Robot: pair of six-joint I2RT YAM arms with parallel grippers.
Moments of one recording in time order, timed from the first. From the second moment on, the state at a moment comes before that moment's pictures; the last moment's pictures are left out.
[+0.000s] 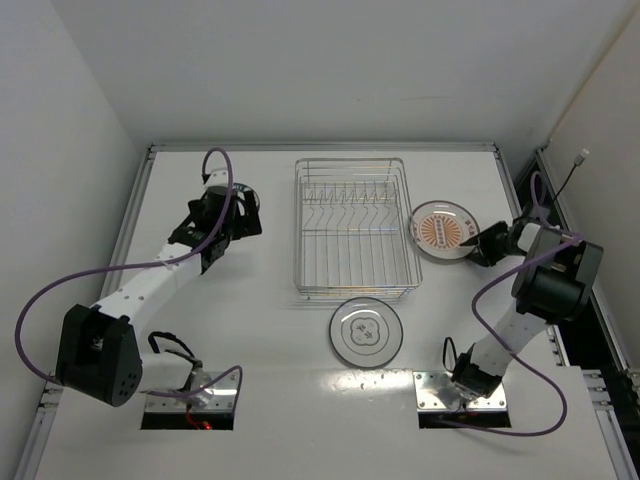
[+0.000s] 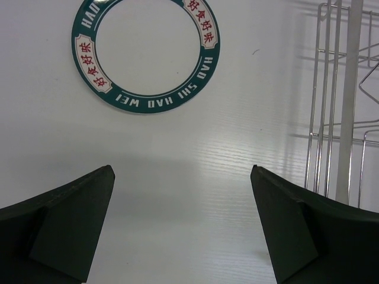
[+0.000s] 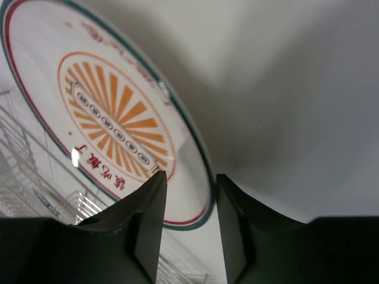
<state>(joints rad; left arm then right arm) -0.33 1.28 0.90 -0.24 -0.35 -0.37 -0.53 1.81 0.93 -0.27 -0.44 0.63</state>
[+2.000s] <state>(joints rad) -0.33 1.29 0.90 -0.24 -0.34 -0.37 0.42 1.59 1.52 -0.51 0.82 0.09</state>
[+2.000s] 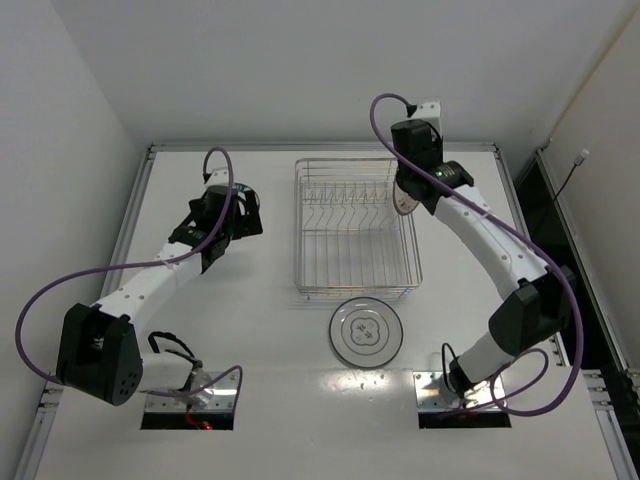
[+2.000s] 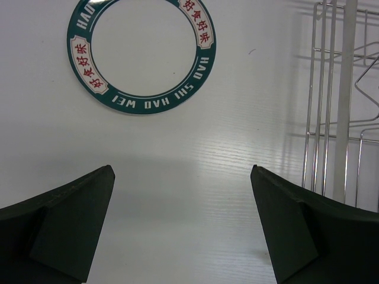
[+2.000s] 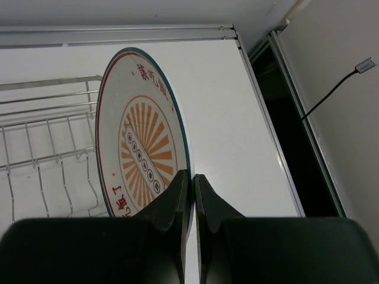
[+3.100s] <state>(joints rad) -0.33 1.37 0.90 -0.25 -0.42 -0.36 0.42 1.70 1.44 -0.49 0.56 0.18</state>
